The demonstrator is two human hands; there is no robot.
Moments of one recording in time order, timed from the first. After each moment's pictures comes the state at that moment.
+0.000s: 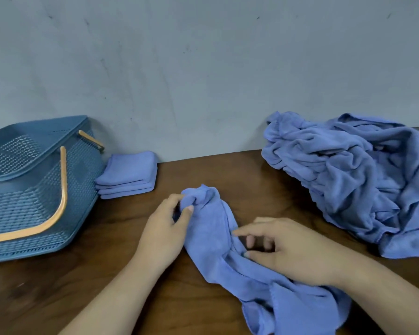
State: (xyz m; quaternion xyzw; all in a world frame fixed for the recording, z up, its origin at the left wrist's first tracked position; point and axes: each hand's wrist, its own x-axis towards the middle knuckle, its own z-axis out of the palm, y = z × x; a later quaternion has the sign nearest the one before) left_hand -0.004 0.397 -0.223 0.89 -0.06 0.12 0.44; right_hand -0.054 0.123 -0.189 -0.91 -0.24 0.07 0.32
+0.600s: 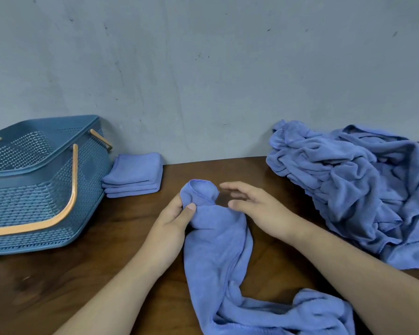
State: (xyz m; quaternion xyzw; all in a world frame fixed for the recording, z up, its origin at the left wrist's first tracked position) left_hand -0.013 0.394 -0.213 0.73 -0.11 0.03 0.67; right_hand 0.029 0.156 -0.201 -0.83 -0.20 0.05 0.52
